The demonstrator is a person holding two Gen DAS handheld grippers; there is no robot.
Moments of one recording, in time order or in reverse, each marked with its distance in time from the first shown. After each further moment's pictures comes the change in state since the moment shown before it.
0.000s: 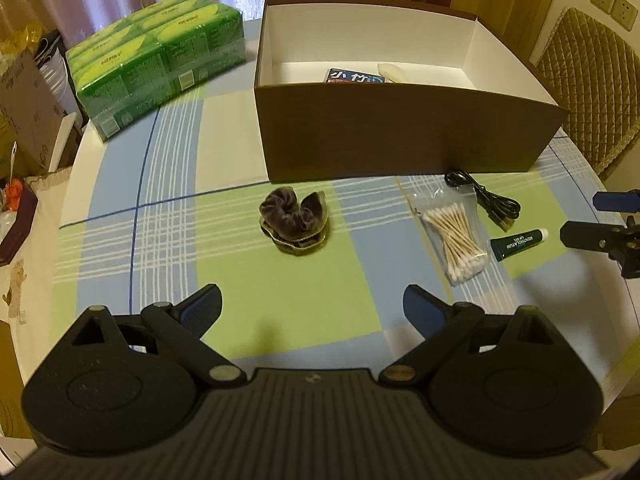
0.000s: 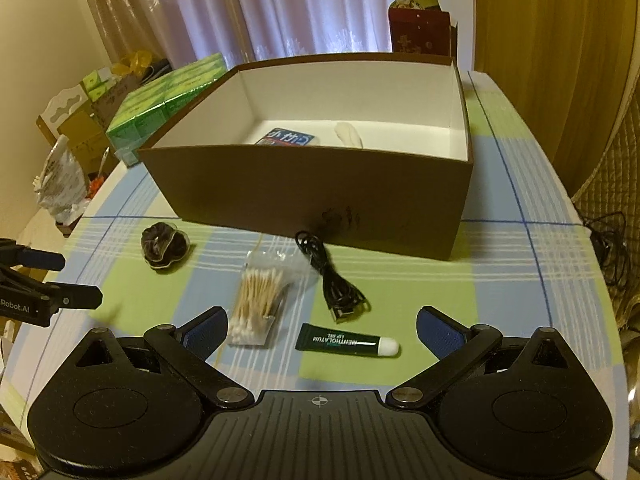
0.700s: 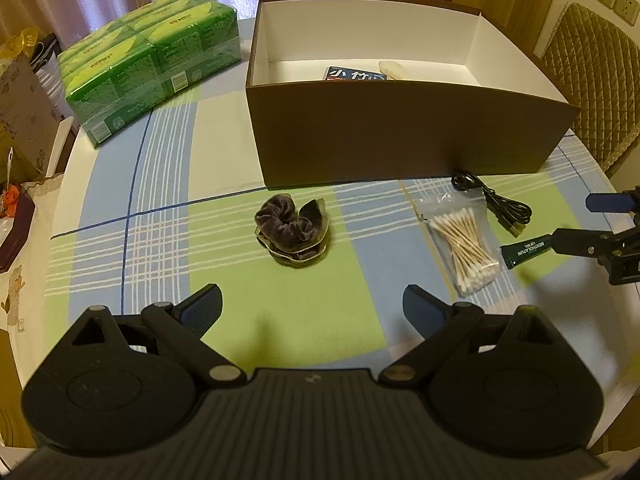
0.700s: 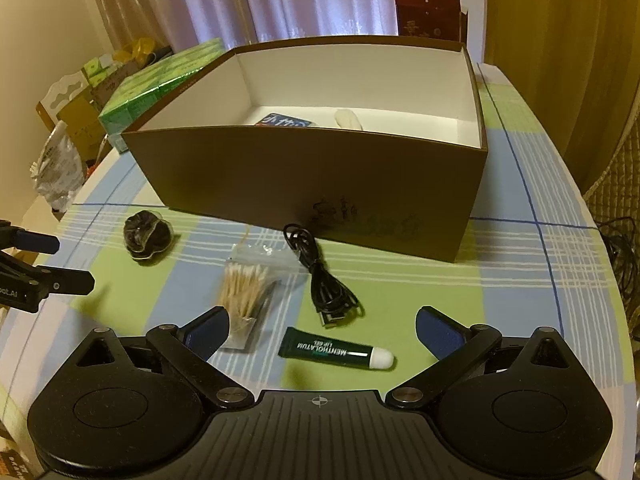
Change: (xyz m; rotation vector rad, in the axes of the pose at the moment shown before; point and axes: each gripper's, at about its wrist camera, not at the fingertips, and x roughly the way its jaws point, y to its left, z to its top) left arm 0.022 -0.003 0.012 0.018 0.005 0.007; right arm 0.031 -0.012 0.003 -0.045 0.024 0.002
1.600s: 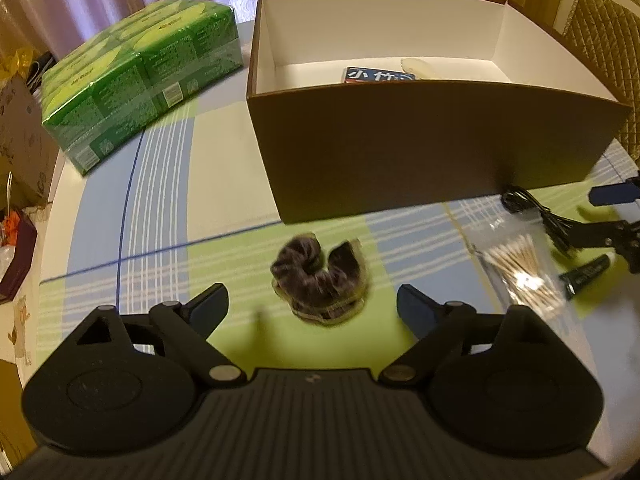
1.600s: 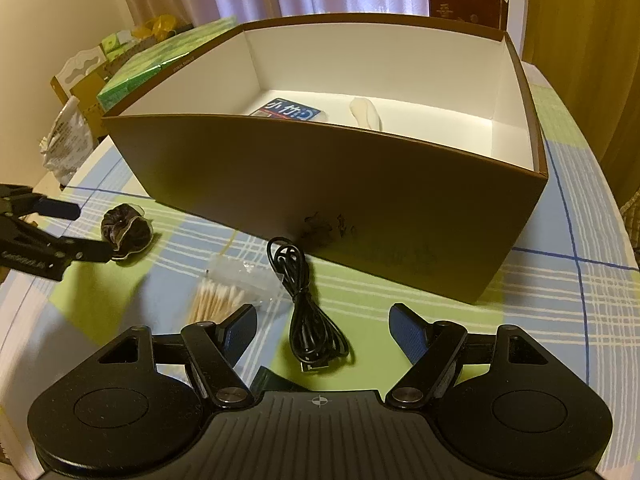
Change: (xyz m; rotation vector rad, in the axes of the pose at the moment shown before) left arm 0.060 0.012 0.028 0.050 -0.030 0.052; right arm 0.046 -0.020 0.023 -0.069 0.046 0.060
